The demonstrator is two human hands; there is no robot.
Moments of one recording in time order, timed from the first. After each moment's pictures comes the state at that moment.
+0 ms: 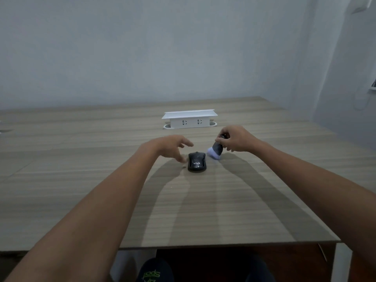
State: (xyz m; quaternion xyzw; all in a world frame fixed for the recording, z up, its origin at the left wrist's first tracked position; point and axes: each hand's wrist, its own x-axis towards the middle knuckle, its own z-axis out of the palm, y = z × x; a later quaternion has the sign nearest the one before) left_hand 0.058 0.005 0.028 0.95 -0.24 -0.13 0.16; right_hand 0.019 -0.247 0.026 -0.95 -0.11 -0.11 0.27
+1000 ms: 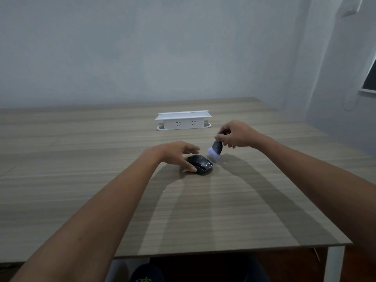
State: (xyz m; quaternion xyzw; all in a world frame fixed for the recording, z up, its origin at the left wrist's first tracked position) left_hand 0.062 -0.020 0.011 0.92 -0.31 -0.16 0.18; right_hand 0.024 -0.269 0.041 -0.95 -0.09 -0.08 0.30
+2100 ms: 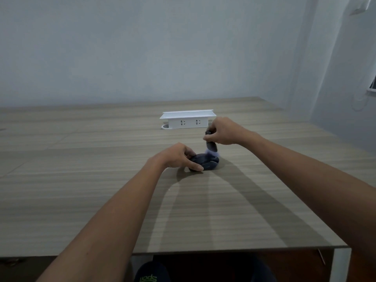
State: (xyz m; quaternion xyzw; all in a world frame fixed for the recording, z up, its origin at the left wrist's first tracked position) left_hand 0.052 -0.012 -0.007 0.91 -0.25 -0.13 0.31; right_hand 0.025 -0.214 0.056 -0.96 -0.14 -0.10 0.22
